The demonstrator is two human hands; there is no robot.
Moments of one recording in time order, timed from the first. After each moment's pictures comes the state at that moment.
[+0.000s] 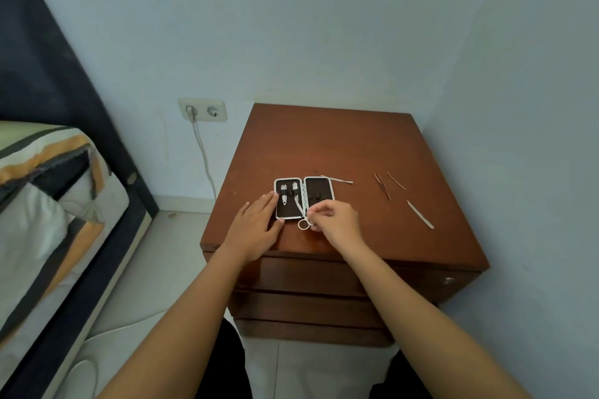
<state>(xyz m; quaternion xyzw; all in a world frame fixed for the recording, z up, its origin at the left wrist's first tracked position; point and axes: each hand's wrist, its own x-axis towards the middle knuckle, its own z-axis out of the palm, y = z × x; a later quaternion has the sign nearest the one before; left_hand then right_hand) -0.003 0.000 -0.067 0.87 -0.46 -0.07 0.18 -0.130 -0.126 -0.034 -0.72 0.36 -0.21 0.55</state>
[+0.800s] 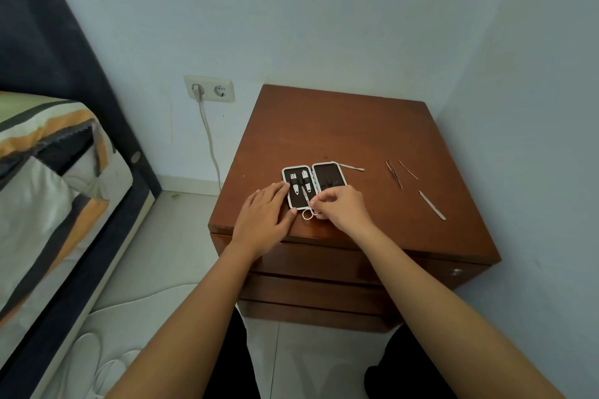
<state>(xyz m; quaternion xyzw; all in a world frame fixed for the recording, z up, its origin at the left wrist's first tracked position) -0.018 0.009 -0.074 0.86 -0.46 0.00 0.20 -0.121 -0.125 -0.026 -0.78 0.36 -0.12 0.49</state>
